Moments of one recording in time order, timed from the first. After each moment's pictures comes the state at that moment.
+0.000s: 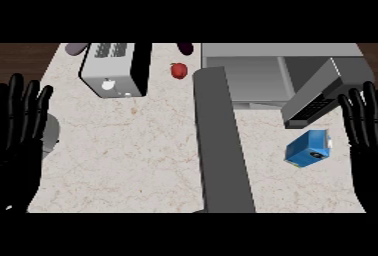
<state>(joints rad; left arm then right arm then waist) -0.03 0.09 0.02 -2.10 0.01 -0.02 -0.05 0.02 -0.09 -0.03 -2.10 -0.01 0.02 0.01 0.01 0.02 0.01</state>
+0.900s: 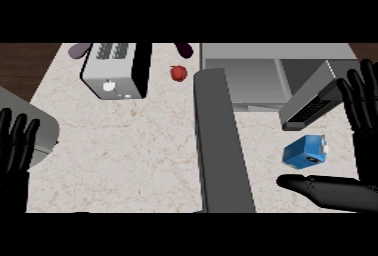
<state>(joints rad) 0.19 0.05 0.08 -2.15 0.10 -0.04 0.01 -0.12 -0.10 -0.02 -2.15 0.05 -0.05 0.31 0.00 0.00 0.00</state>
